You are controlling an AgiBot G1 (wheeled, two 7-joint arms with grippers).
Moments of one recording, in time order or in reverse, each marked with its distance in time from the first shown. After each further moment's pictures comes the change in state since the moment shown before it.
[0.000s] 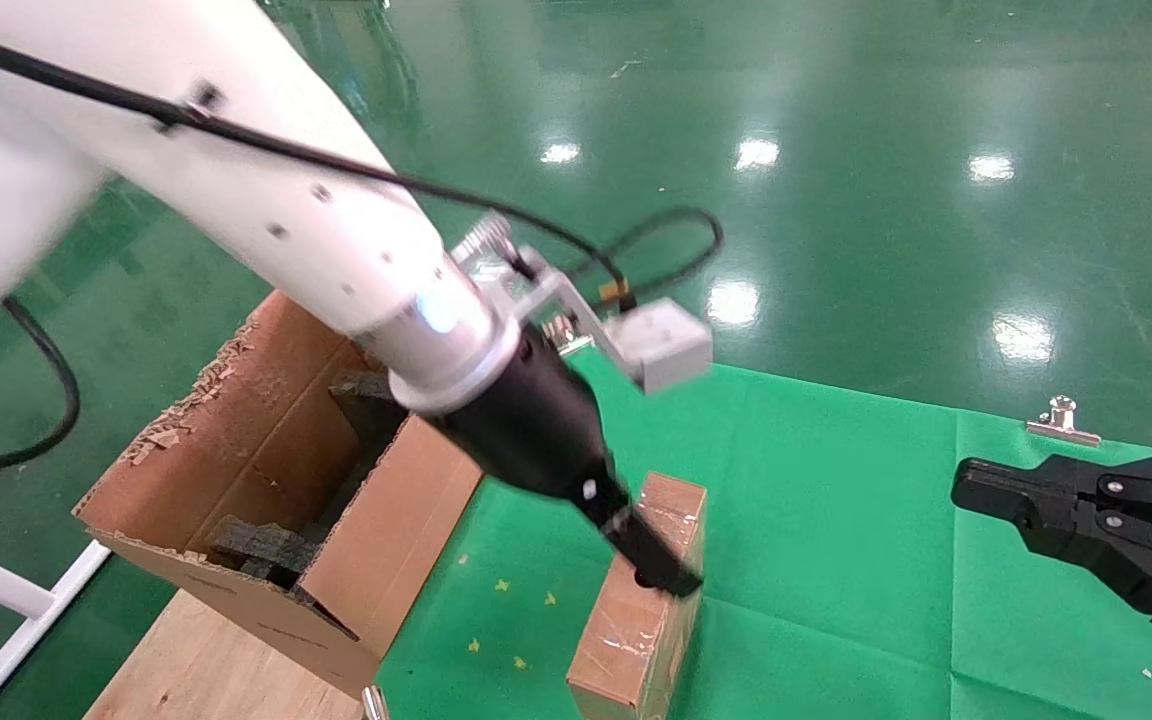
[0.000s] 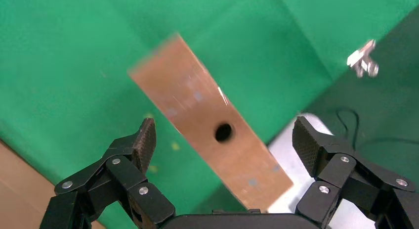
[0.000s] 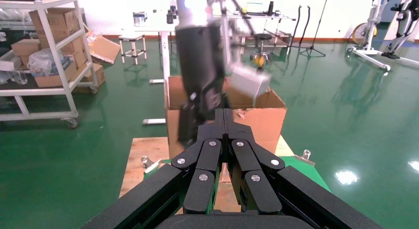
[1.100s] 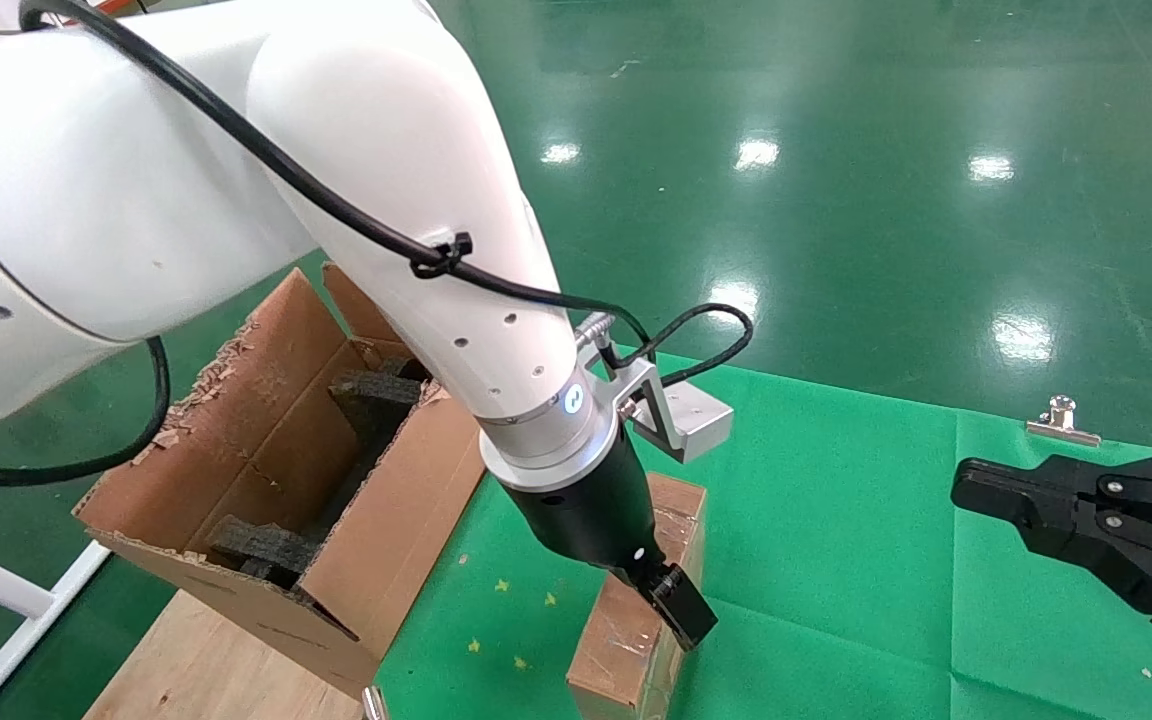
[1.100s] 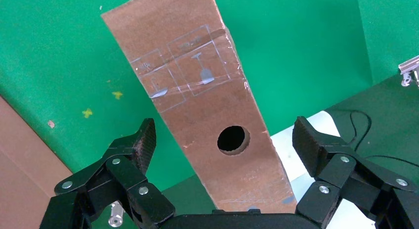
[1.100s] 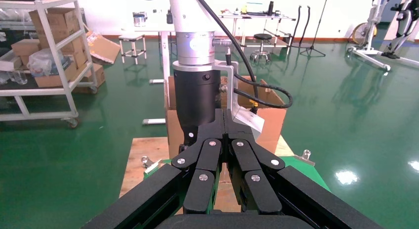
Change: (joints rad) left arm -0.059 0.168 0.294 -0.001 0.034 -0.087 -0.354; right arm 0.000 0.000 0.000 0.000 0.000 0.000 0.000
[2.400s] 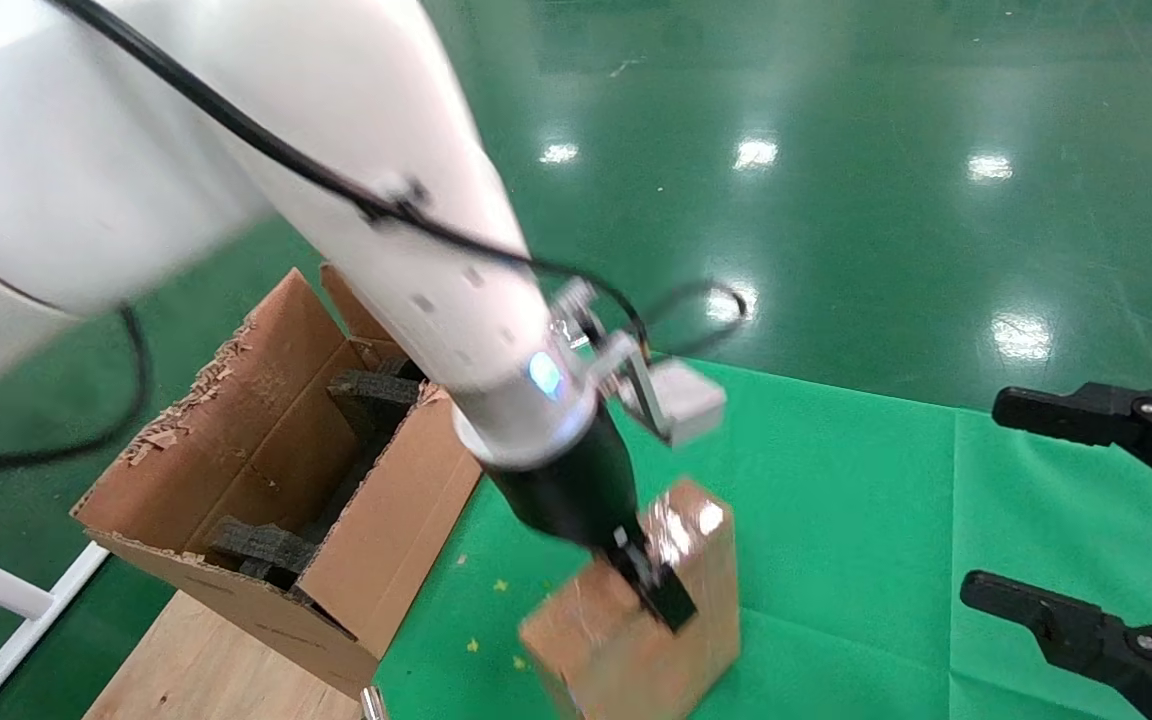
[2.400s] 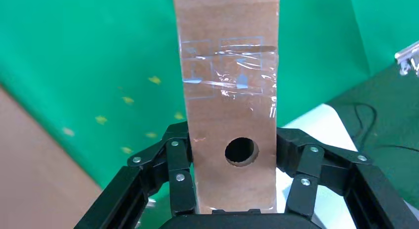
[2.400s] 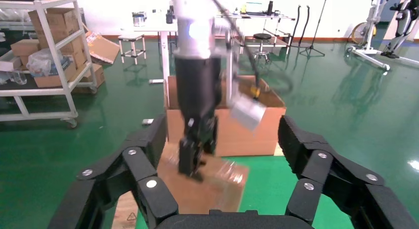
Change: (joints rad) left arm -0.068 -0.078 -0.045 0.018 -0.032 0.020 0.126; right arm 0.000 0.000 0.000 0.000 0.000 0.000 0.000
